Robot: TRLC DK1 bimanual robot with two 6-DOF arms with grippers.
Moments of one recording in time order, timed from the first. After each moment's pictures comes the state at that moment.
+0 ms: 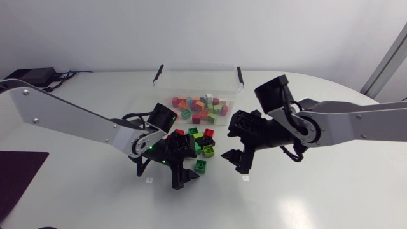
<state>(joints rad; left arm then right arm) -0.54 1.95 0.93 -0.05 0.45 0.82 0.47 1.58 0.83 -0.17 -0.28 -0.69</state>
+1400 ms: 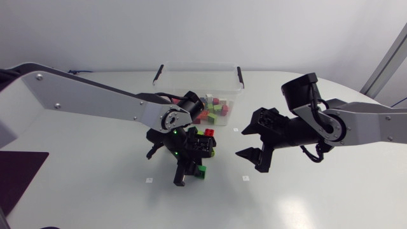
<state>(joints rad) -0.66 2.01 1.24 -0.58 0.29 1.08 0.33 1.50 0.77 -0.19 -0.39 -0.79</state>
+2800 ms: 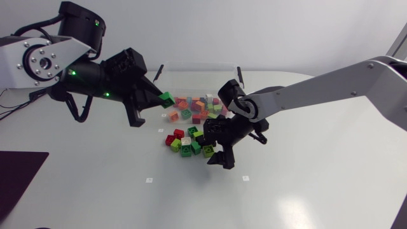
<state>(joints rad) -0.32 1.47 1.16 -0.44 0.41 0.84 0.52 2.02 1.23 -0.44 -0.39 -1.05</state>
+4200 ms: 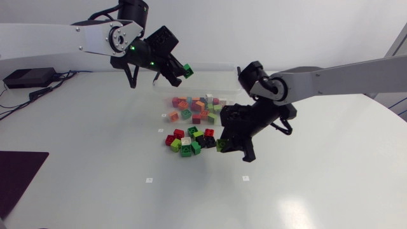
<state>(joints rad) -0.32 1.98 1.66 -0.33 0.33 0.64 0.43 1.83 1.20 -0.63 -0.42 -1.11</state>
